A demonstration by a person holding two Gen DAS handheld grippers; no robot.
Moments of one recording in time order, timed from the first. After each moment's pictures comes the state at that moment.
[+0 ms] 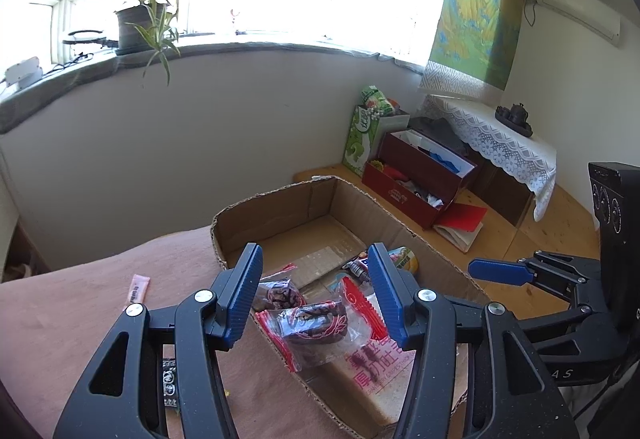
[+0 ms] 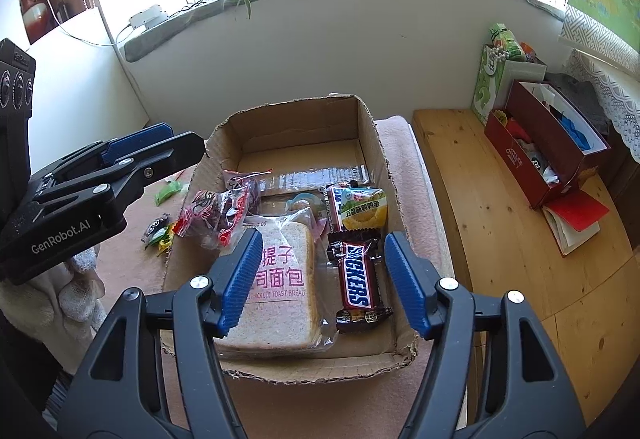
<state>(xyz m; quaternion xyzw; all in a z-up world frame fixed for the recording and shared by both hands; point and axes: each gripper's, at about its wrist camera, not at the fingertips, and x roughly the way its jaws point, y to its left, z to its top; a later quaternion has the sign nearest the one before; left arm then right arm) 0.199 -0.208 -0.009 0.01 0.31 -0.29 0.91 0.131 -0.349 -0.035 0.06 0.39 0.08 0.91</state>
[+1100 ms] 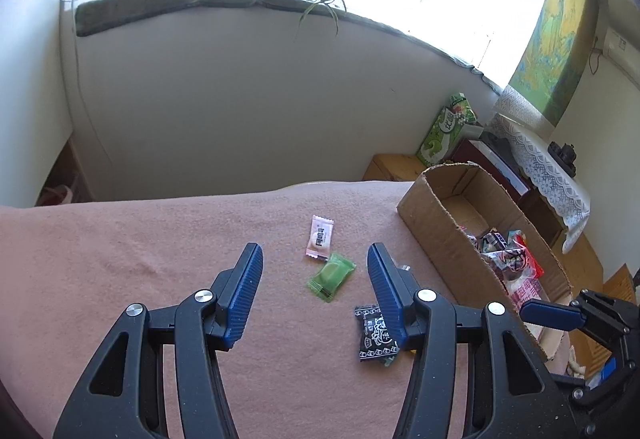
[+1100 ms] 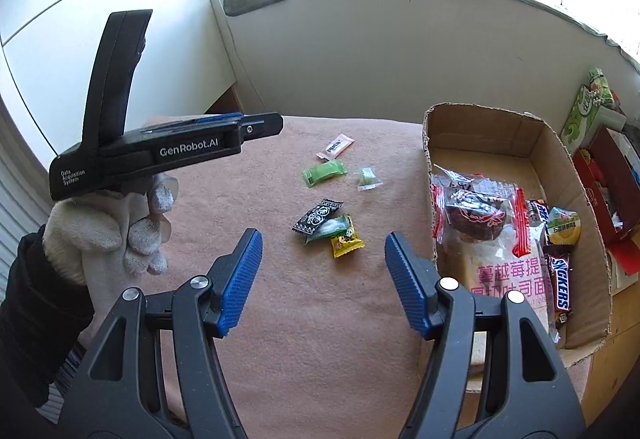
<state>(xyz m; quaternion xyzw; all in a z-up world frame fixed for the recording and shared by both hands) 0.246 -0.044 -0.051 -0.06 0.38 -0.21 0.90 0.132 -0.170 -0.029 0.01 0.40 0.20 0.89</state>
